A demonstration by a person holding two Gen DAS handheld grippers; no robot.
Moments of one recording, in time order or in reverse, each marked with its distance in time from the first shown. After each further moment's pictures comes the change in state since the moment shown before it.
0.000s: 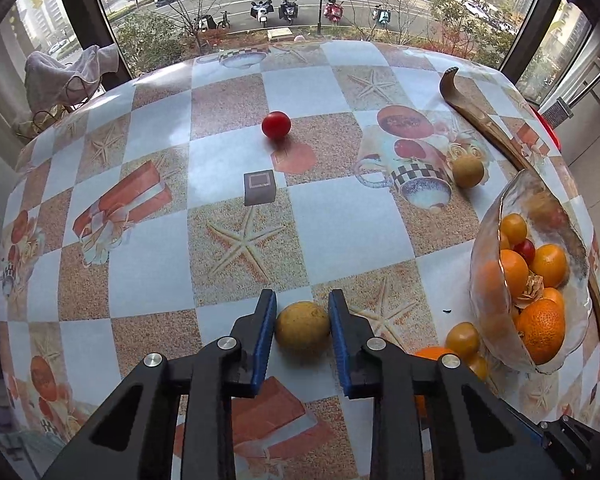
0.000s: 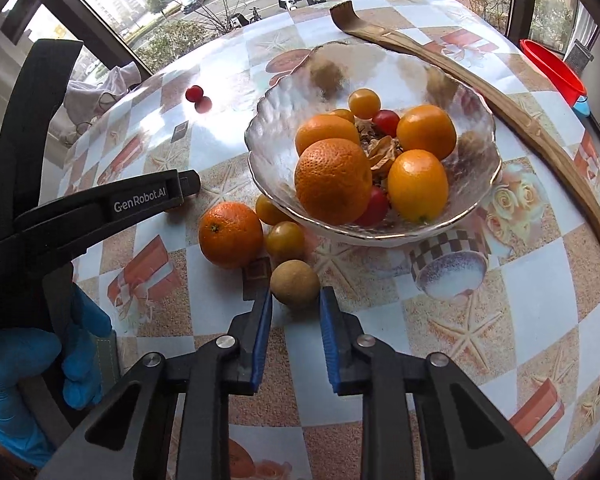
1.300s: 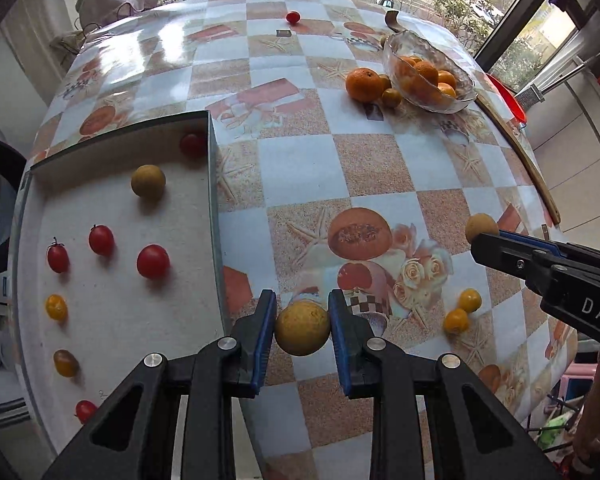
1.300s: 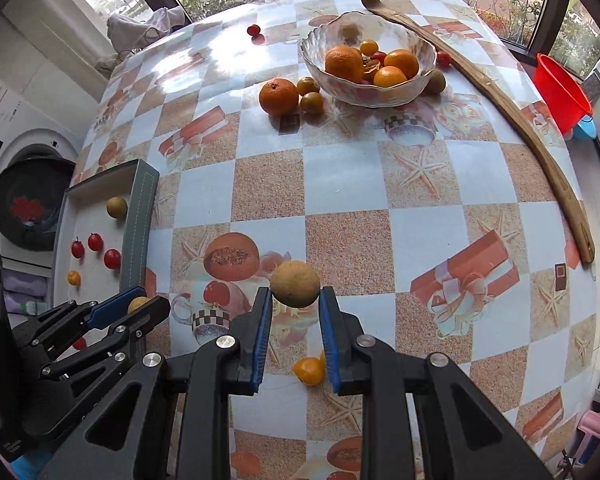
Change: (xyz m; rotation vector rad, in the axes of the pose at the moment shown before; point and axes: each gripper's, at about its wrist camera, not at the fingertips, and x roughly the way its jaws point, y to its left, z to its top) left arm -0.128 0.006 -0.221 -0.091 0.082 -0.087; right arm -0.090 0.013 -0.102 -0.187 0.124 -0.013
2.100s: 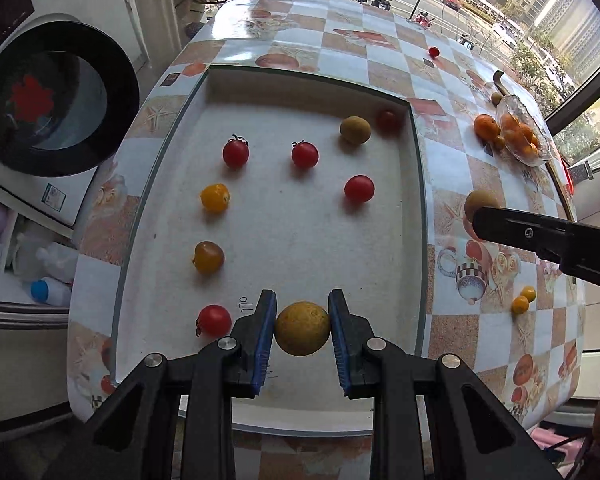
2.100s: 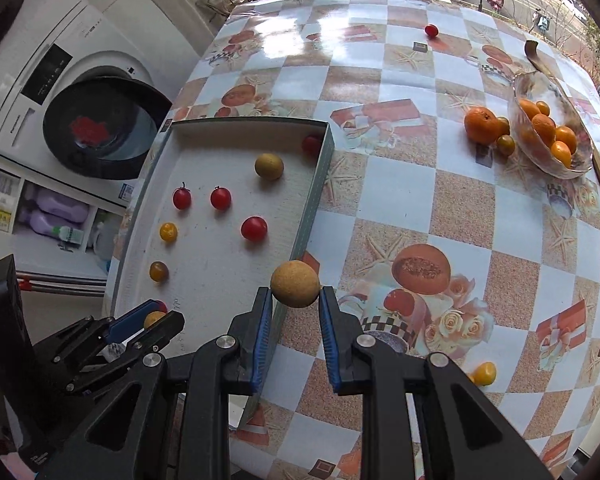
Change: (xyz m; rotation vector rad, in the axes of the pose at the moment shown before) left arm -0.042 0.116 -0.065 -0.283 -0.033 0.101; right arm 0.020 0.148 0.003 -0.271 0.109 0.141
